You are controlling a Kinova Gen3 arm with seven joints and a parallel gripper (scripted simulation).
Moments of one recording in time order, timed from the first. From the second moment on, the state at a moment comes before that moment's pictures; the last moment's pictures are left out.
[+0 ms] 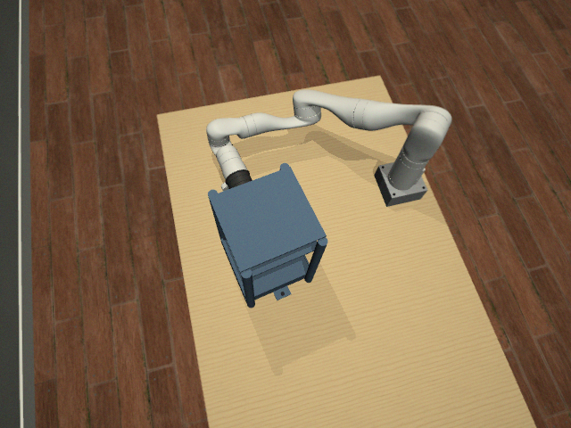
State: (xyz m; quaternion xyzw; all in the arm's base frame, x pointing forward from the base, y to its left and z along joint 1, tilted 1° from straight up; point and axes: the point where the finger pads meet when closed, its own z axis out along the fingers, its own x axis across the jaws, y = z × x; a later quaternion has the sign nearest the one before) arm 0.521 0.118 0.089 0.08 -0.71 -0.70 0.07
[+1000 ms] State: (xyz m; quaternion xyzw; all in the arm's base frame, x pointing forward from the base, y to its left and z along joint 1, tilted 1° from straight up) arm 0.525 0.117 0.066 0.07 -0.71 -0.70 0.07
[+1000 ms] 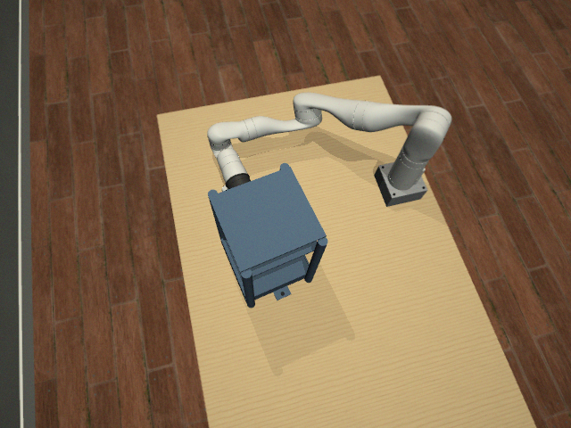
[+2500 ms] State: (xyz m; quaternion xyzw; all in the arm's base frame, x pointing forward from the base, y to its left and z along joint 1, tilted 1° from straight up) arm 0.525 0.117 0.066 0.07 -0.71 -0.70 0.07
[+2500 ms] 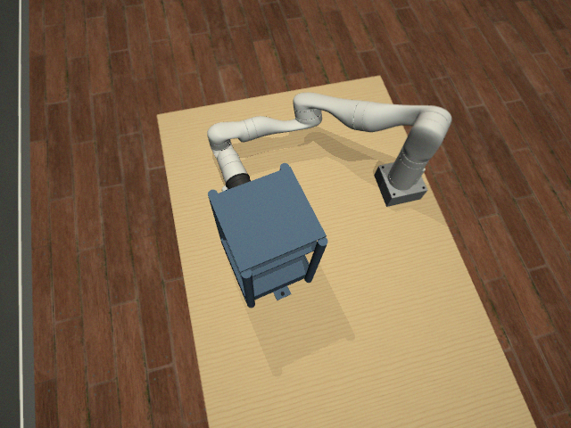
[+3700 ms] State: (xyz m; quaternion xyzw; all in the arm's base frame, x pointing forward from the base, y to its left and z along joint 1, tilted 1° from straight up) arm 0.525 0.113 0.064 0.07 -0.71 -0.70 0.07
